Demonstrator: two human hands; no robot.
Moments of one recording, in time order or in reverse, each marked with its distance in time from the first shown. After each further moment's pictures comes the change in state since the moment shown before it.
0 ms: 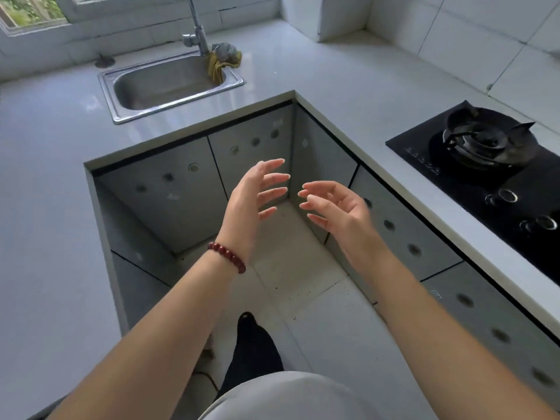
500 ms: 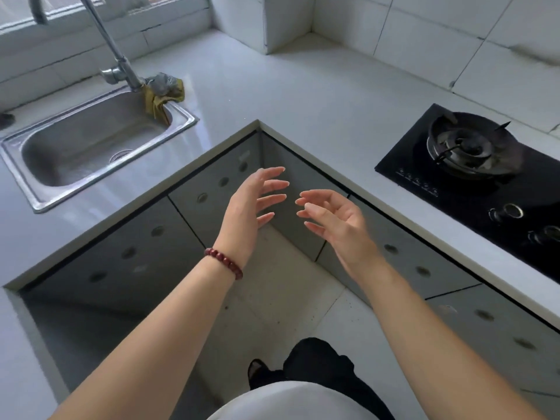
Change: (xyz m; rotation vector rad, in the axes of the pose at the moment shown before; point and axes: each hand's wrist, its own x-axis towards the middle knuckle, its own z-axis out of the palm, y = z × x) left_hand 0.208 0.044 -0.016 0.047 -0.235 -0.161; right_hand 0.175 -0.006 0.013 0.080 0.264 0.039
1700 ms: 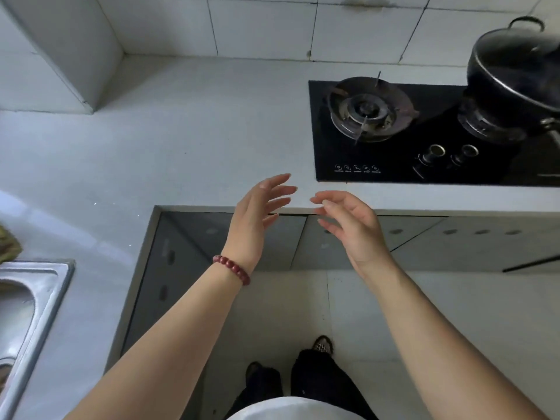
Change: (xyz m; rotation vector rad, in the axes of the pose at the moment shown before) left_hand 0.252 0.023 0.038 0.222 -0.777 0.006; right_hand 0.143 0.001 -0.017 0.114 0.859 -0.030
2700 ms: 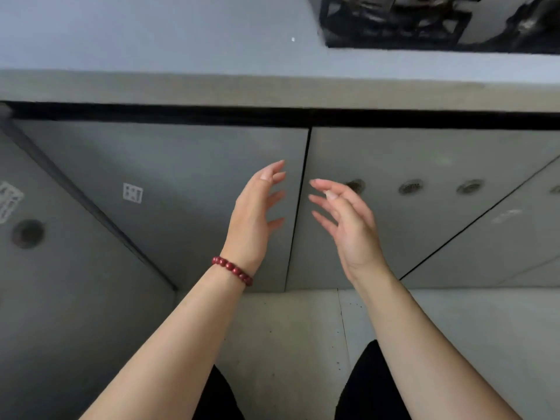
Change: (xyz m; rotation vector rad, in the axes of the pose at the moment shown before) left_hand 0.117 -0.338 0.026 -0.050 0.017 0.130; right_hand 0.113 0.348 -0.060 0.145 0.035 -0.238
